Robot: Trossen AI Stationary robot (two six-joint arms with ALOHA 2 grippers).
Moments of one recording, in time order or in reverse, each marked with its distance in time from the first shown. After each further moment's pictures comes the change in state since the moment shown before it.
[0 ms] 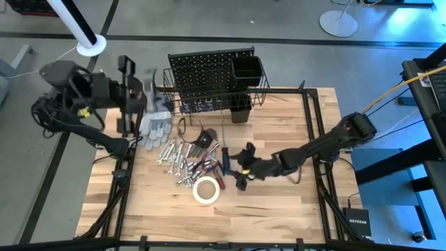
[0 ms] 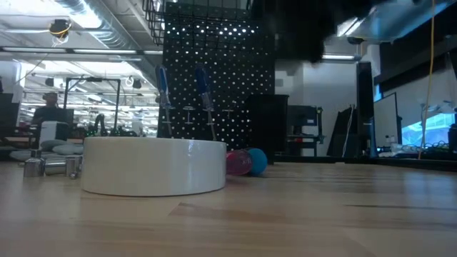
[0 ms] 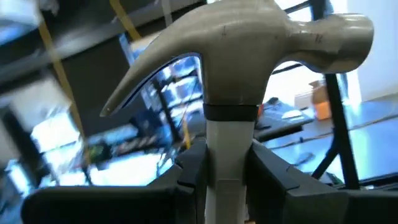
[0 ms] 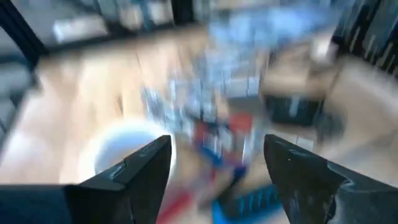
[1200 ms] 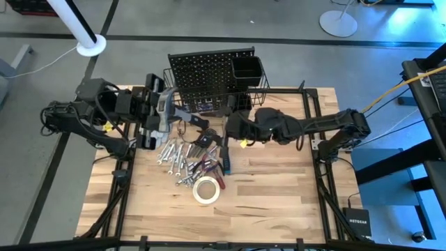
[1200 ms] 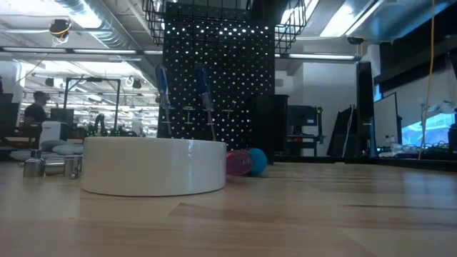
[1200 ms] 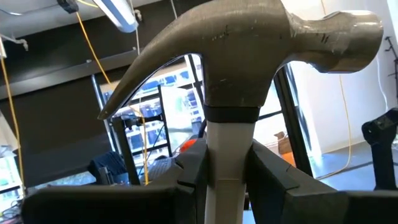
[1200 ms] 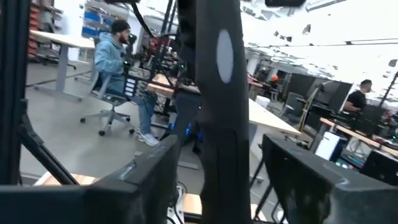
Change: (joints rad) left arm 0.000 0.017 -0.298 0.490 0.166 -0.082; right arm -0.231 0.066 0.595 0.111 -0.312 -0.688
